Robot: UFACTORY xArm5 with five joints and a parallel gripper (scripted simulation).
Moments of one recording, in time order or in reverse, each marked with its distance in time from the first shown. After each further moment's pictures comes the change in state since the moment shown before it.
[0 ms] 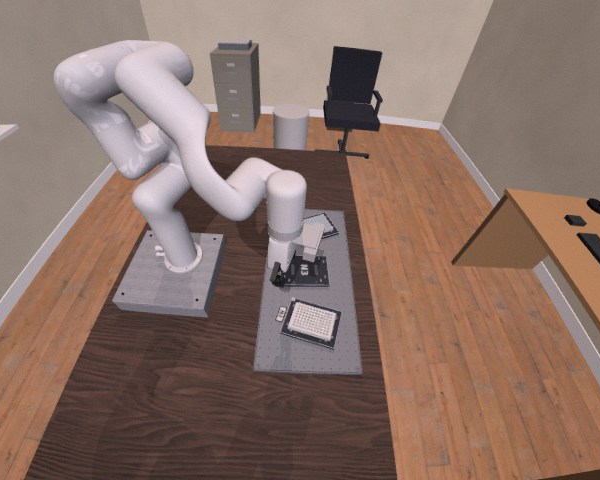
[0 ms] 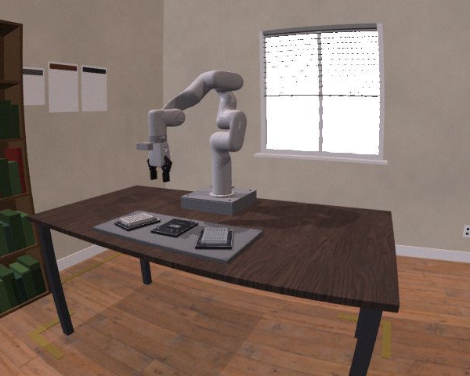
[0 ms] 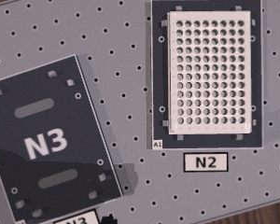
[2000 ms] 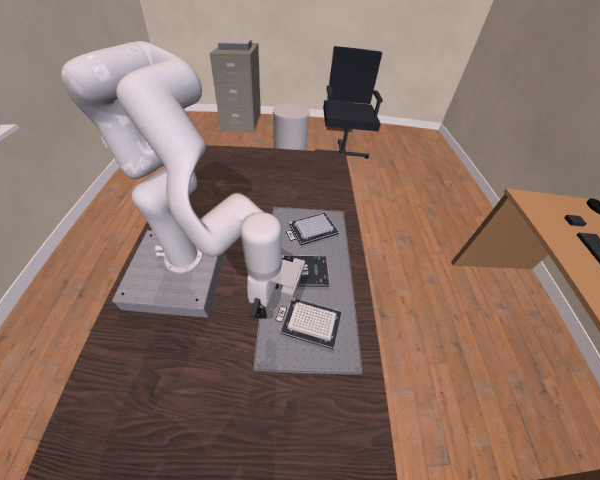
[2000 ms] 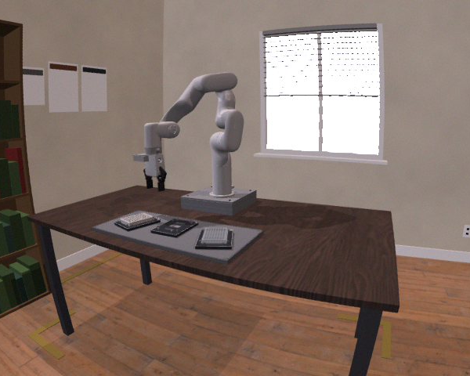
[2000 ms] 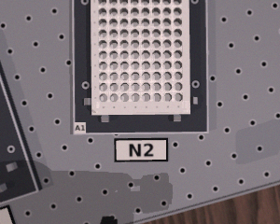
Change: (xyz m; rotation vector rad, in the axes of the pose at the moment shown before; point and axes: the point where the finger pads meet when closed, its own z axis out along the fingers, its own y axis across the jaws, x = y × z) arm -0.022 0.073 0.052 0.000 0.003 -0.001
